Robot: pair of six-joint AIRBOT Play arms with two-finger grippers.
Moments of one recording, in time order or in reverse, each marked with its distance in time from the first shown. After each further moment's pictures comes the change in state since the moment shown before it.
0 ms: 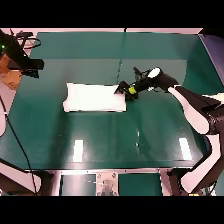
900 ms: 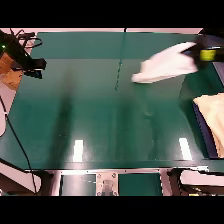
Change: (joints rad) left arm 0.000 0.000 0.000 -0.076 -0.021 -0.001; right arm -0.687 0.459 0.102 0.026 0.196 0.032
